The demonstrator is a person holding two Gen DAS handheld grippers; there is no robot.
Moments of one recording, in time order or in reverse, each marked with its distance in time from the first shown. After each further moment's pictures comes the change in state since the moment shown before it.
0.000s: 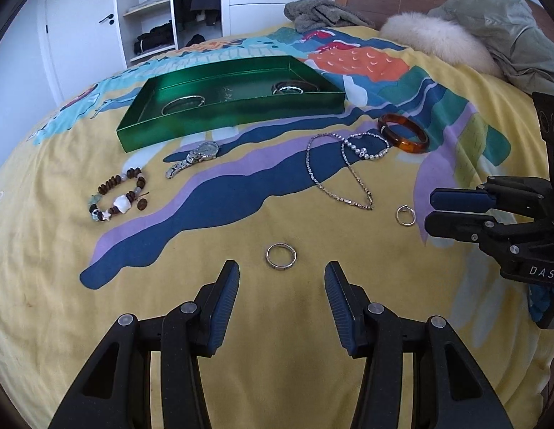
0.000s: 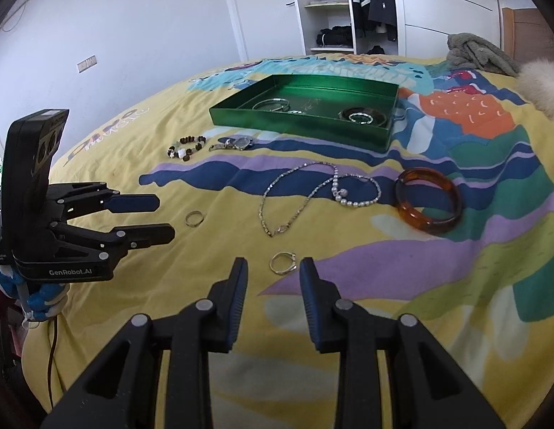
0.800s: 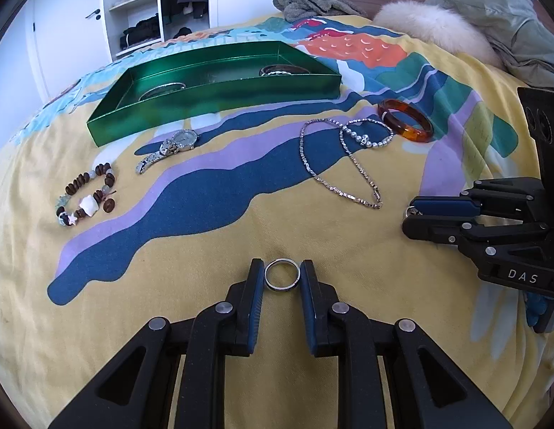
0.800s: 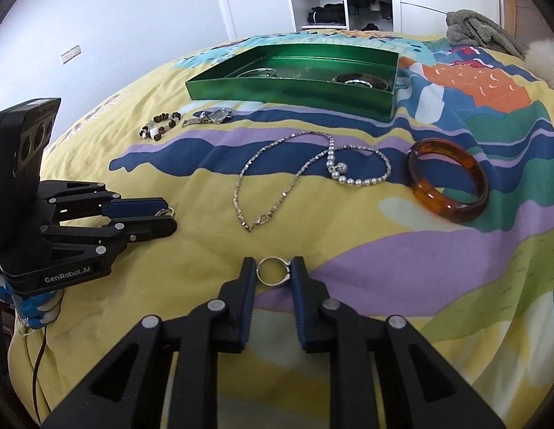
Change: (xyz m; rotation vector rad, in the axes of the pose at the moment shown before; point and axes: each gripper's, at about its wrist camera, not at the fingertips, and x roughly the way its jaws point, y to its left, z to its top) left arm 0.027 -0.002 0.000 0.018 0.018 -0.043; right arm 0.039 -0.010 -0.001 0.036 0.076 -0.037
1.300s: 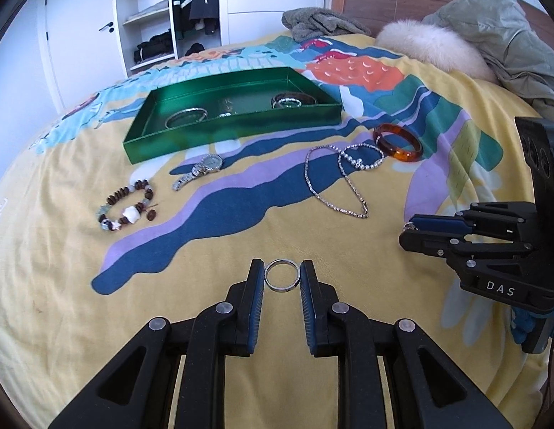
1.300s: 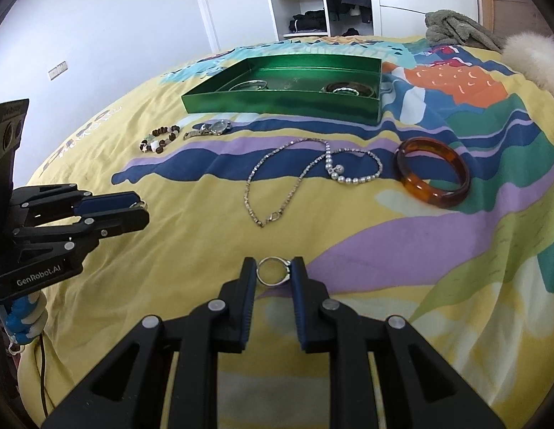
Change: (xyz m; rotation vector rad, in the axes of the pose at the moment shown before) left arm -0.050 -0.002 0.000 -0.008 -0.062 0.052; right arm -0.020 0.014 -0.008 0.065 -0.042 -0.041
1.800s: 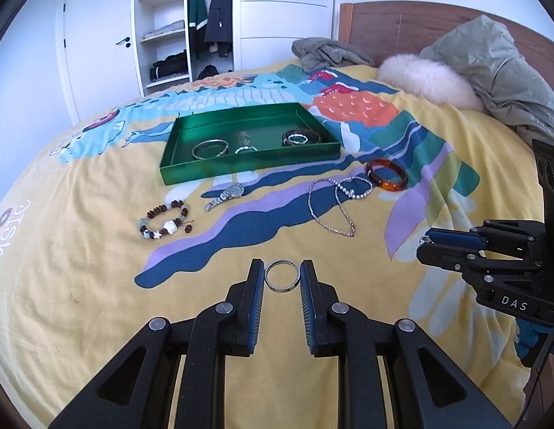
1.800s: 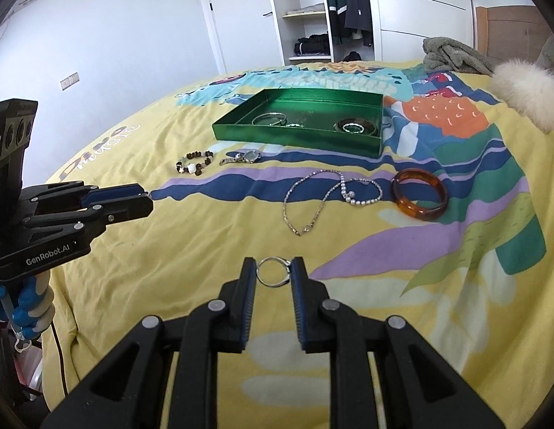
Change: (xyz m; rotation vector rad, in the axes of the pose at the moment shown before) left arm -0.067 0.004 -0.002 -0.033 -0.095 0.024; right arm -0.064 0.035 -0.002 -0.016 -0.087 -0.002
